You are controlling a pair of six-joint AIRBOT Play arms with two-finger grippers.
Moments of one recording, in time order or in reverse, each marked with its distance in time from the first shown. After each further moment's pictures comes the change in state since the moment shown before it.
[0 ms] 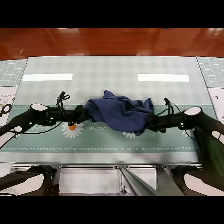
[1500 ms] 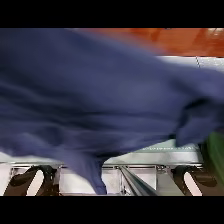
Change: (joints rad) left arm 0.321 0.704 1.226 0.787 -0.571 -0.336; right arm -0.110 0.730 0.967 -0.689 0.664 0.367
